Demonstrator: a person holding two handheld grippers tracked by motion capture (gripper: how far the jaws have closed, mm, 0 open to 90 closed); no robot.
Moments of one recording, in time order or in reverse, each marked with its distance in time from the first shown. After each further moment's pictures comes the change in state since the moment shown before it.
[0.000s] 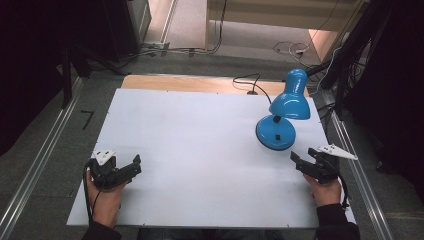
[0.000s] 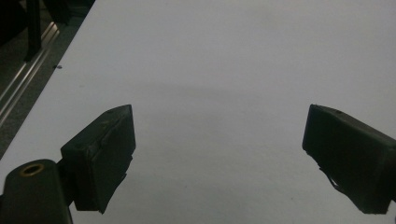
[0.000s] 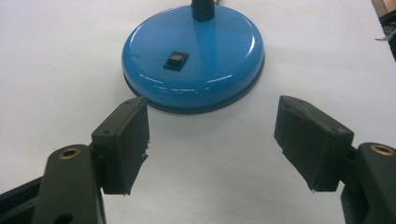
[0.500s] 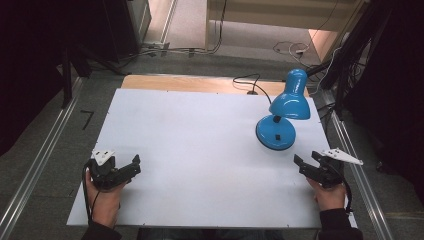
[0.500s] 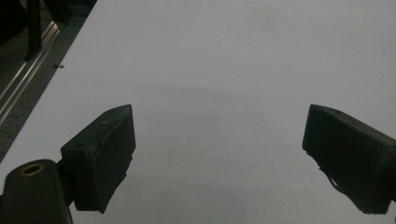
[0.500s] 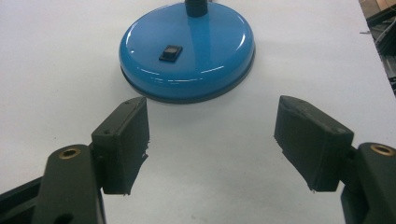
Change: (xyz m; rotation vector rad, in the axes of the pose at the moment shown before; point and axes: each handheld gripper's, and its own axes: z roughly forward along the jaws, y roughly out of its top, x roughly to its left) left arm 0.001 0.000 -0.001 -0.001 0.001 -0.004; right arm -0.003 -0.007 -0.012 -0.004 -0.011 0.011
